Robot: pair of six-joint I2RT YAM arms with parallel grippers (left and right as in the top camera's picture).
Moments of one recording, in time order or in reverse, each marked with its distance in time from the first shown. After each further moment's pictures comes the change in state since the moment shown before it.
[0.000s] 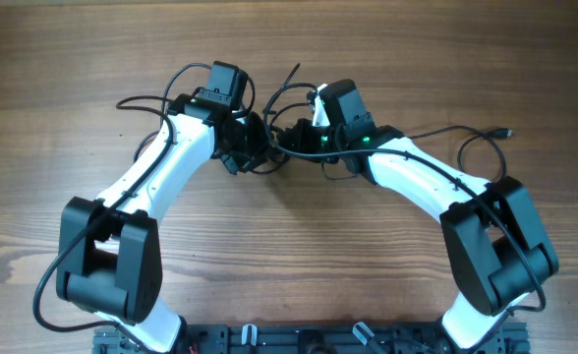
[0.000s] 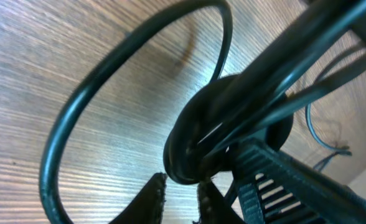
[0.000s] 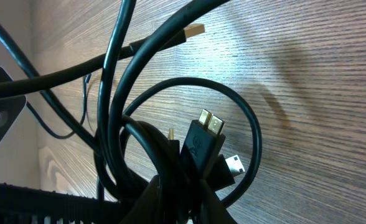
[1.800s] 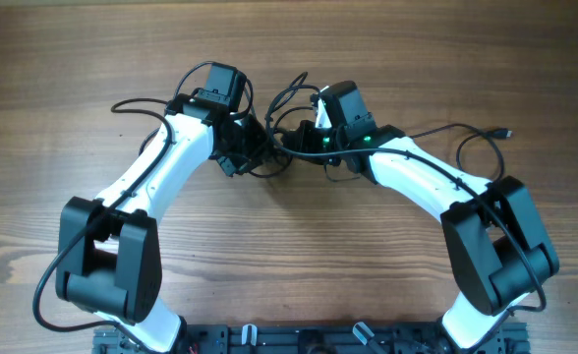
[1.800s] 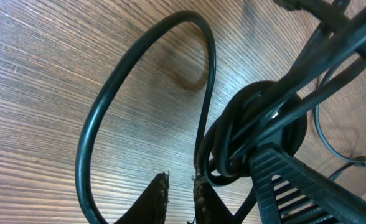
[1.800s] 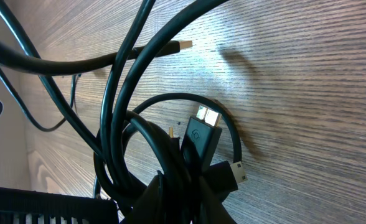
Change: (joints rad) left arm 0.006 0.000 -0.001 -0.031 -0.027 0.012; right arm -0.005 0.000 0.000 -0.043 0.028 0.000
